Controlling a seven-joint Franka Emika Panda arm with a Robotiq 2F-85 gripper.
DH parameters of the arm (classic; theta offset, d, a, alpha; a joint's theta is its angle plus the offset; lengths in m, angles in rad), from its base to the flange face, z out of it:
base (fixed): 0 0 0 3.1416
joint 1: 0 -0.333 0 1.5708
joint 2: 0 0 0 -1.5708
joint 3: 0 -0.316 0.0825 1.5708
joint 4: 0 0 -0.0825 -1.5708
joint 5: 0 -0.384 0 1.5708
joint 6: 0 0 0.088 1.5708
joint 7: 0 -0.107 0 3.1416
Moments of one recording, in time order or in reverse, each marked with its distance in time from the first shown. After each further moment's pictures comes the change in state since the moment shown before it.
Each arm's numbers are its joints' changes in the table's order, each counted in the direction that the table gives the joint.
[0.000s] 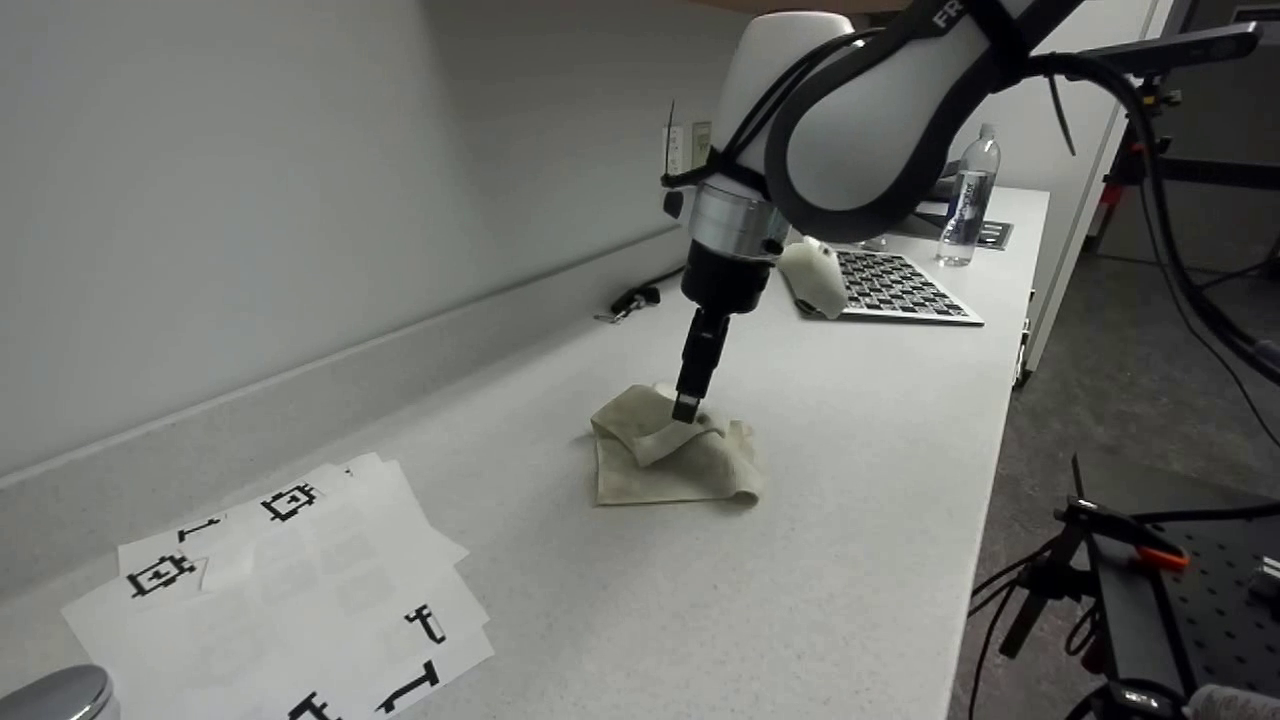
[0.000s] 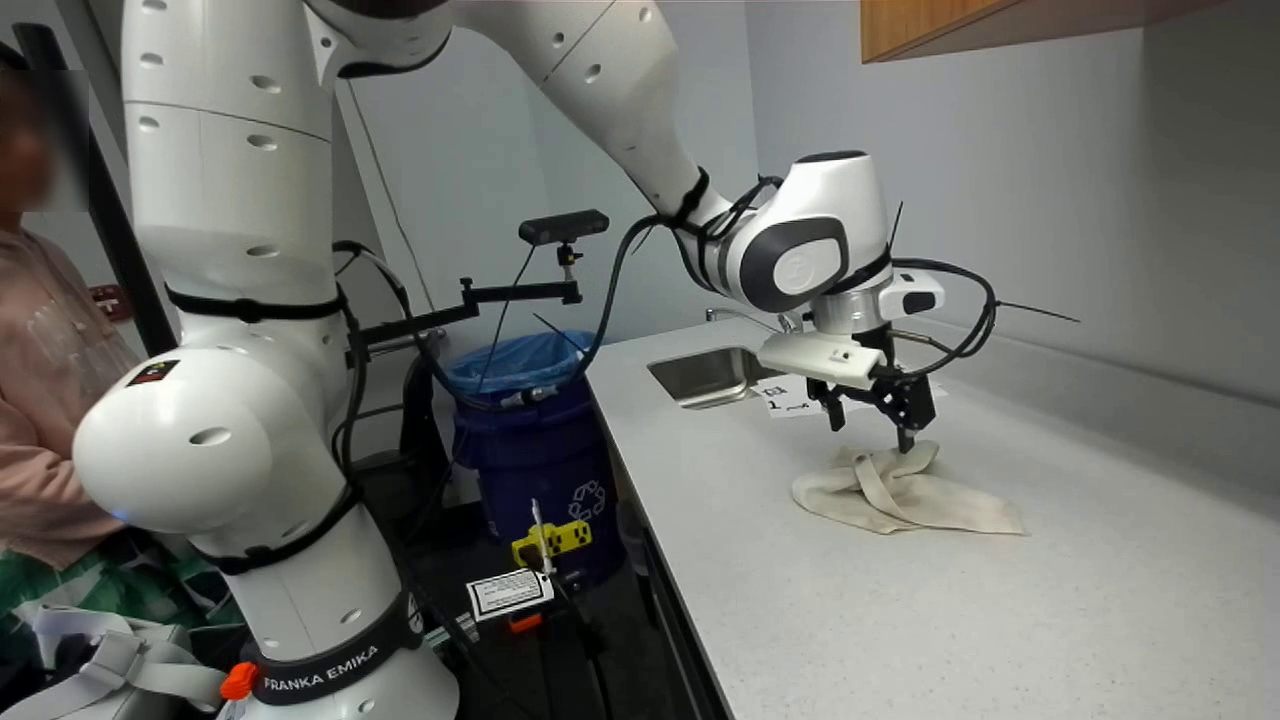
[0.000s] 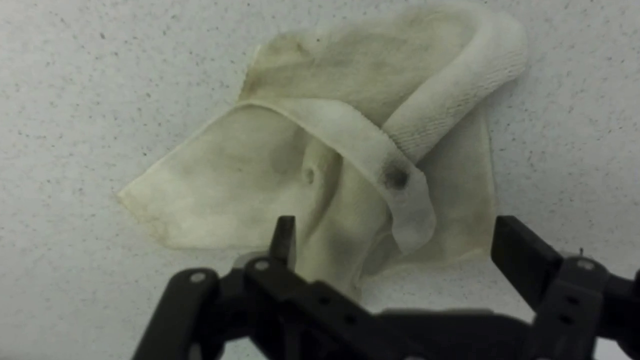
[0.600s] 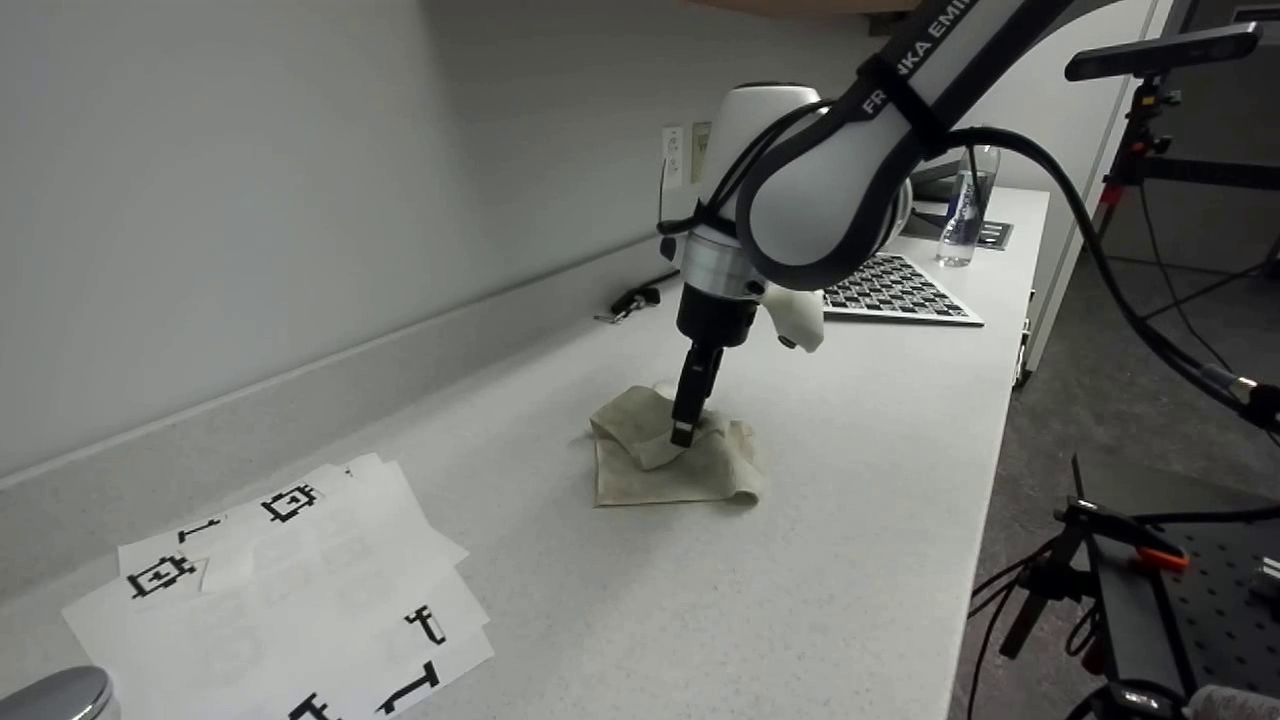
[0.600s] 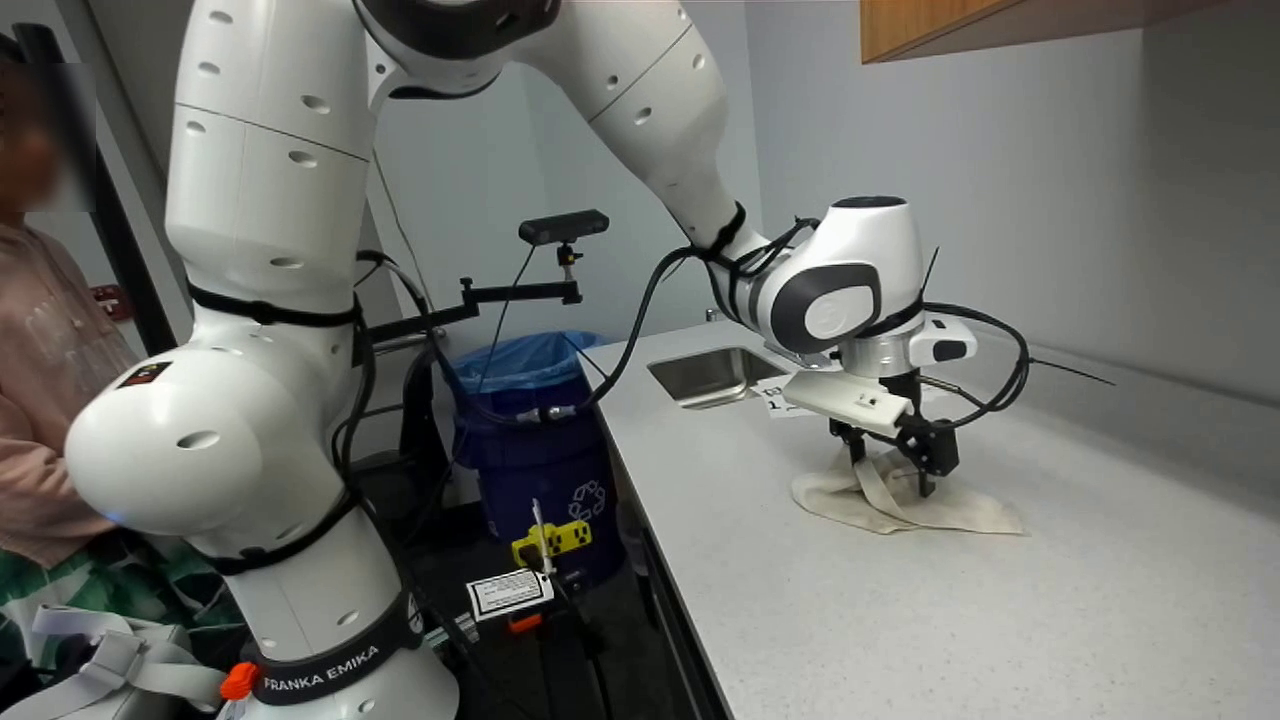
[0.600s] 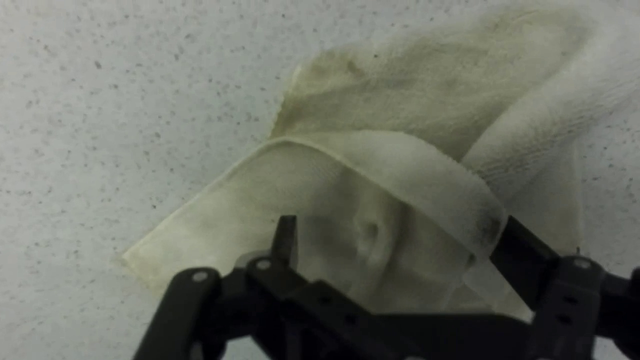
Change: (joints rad) arm 0.045 0.133 -0.005 -0.073 0.000 -0.015 0.000
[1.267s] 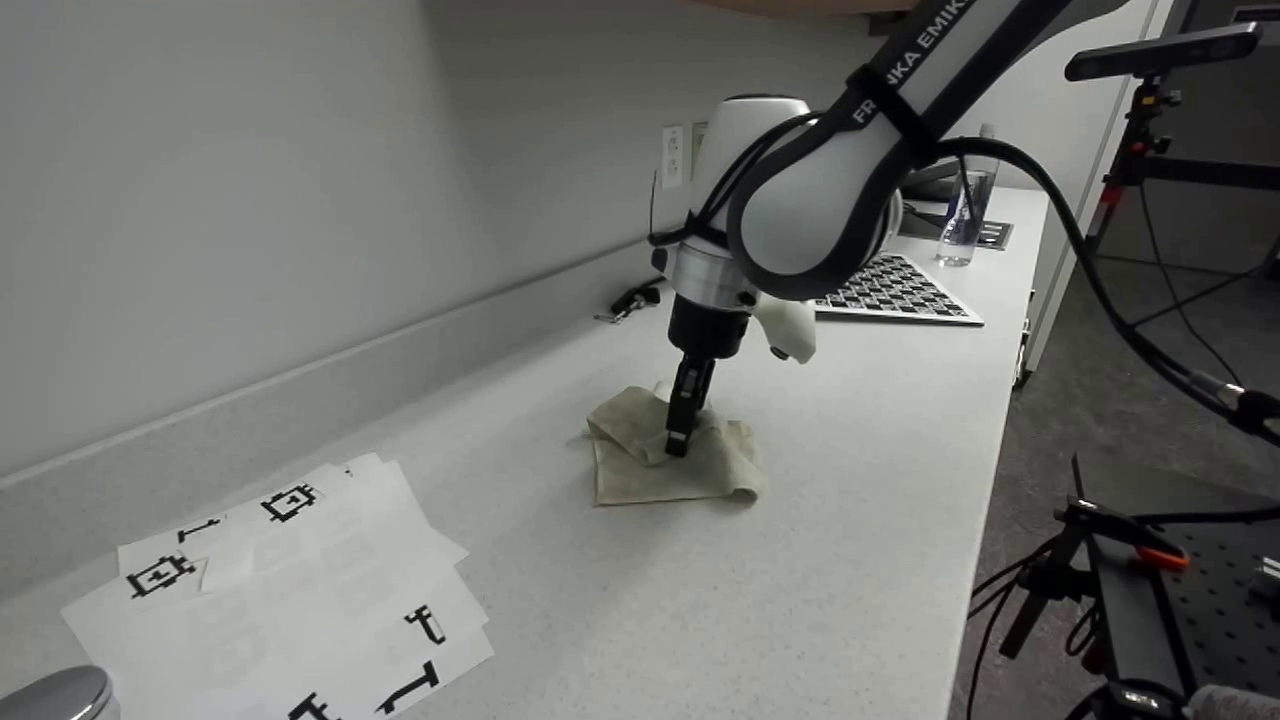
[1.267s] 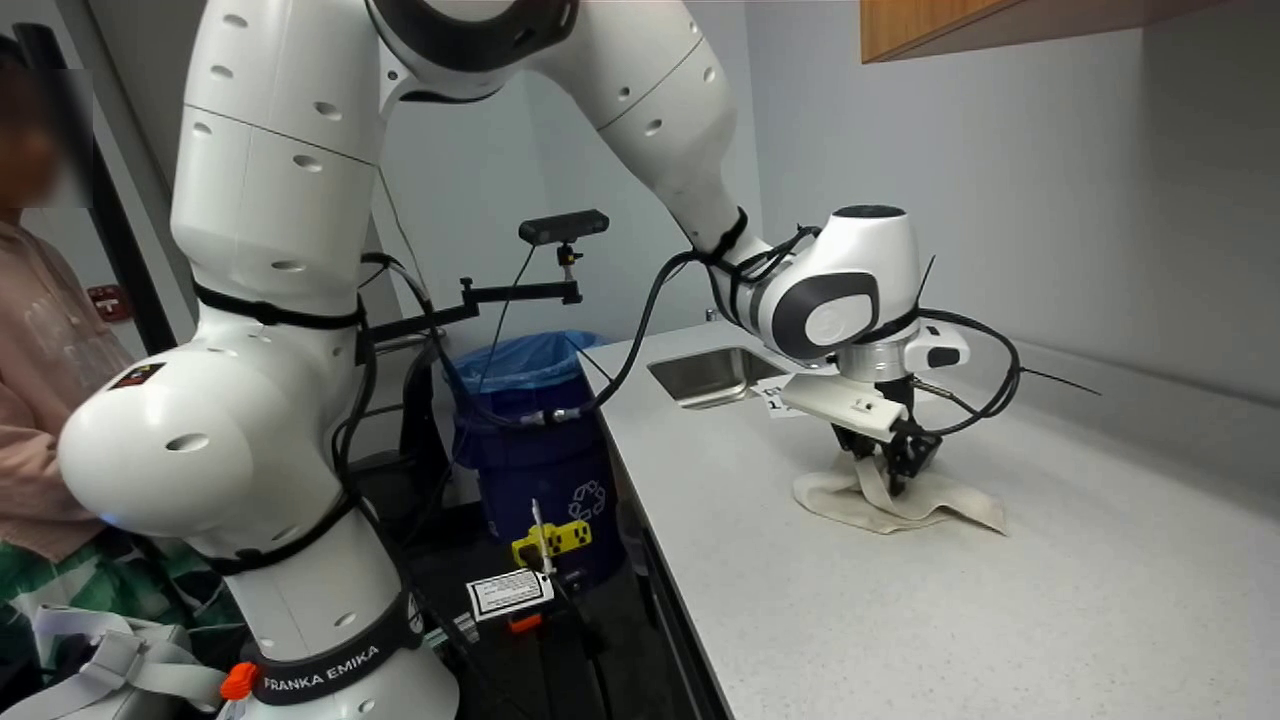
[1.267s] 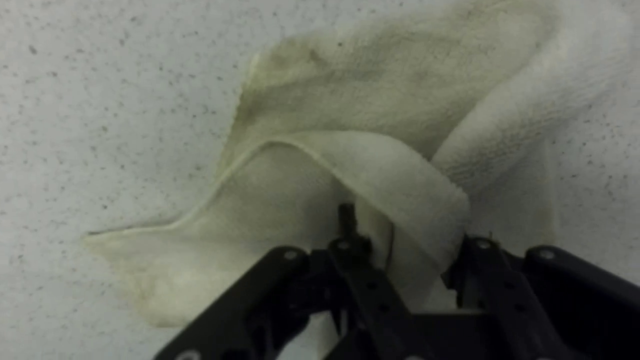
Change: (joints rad) arm 0.038 0.029 -0.060 -0.020 0.000 0.001 0.000
